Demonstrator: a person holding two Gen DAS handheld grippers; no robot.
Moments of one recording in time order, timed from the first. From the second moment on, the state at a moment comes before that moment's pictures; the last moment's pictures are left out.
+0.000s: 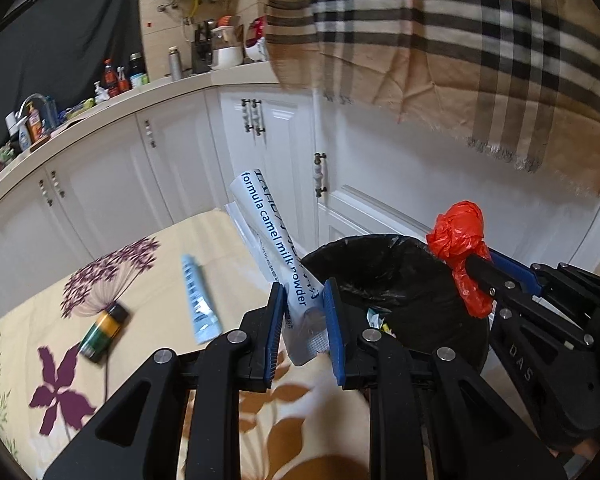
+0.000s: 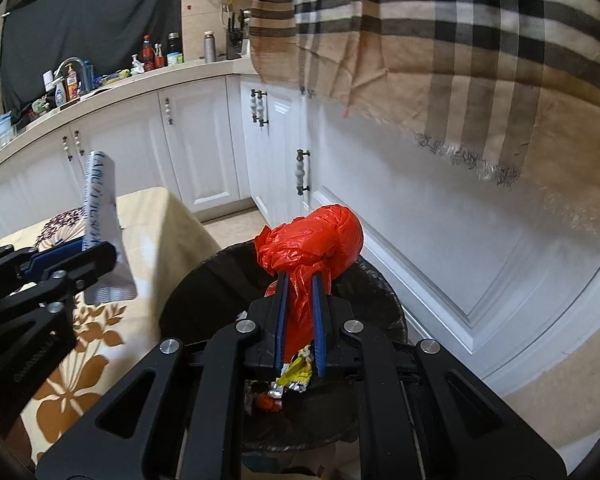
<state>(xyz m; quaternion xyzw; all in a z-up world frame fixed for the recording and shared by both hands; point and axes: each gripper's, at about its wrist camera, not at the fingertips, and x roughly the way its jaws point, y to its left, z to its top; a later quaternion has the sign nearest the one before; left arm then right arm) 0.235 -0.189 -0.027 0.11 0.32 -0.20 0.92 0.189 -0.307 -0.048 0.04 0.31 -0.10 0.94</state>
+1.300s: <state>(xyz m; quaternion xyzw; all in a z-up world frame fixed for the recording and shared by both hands) 0.234 -0.154 -0.031 0.08 0.35 -0.16 0.92 0.187 -0.292 -0.054 0.06 0.32 -0.11 0.94</state>
